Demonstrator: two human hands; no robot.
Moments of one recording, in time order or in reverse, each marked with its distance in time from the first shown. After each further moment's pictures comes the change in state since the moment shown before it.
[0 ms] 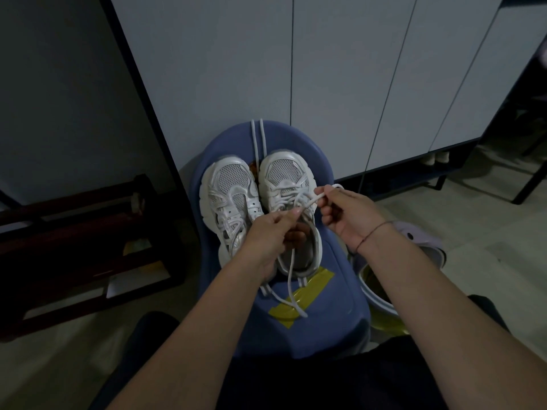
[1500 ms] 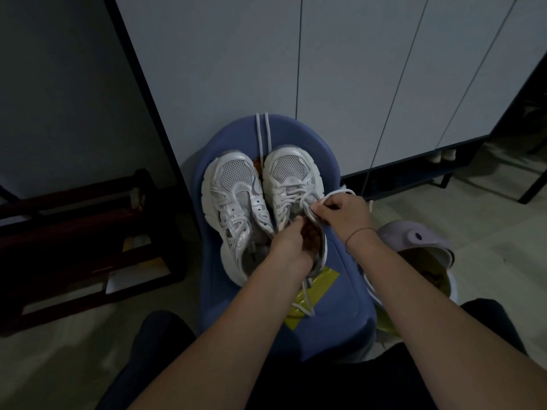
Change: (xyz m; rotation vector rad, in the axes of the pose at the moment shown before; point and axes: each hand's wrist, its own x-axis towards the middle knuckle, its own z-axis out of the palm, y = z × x) left_hand 0.027 -0.020 0.034 -0.567 0.224 -0.341; right_hand 0.033 0.033 -0.012 -1.032 0.223 -0.424
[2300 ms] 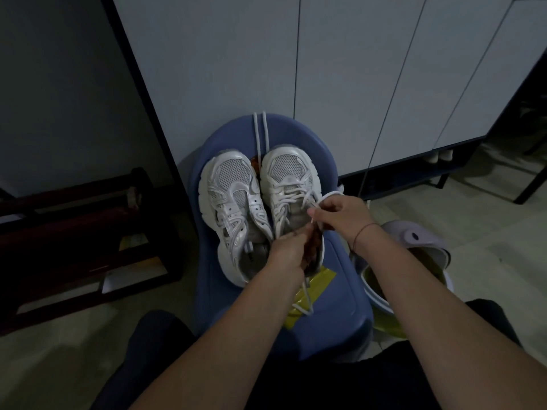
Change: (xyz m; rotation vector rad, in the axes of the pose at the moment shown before) left_hand 0.008 -0.012 -0.010 0.155 -0.062 0.049; right_hand 0.001 0.006 -0.009 0.264 -0.189 0.123
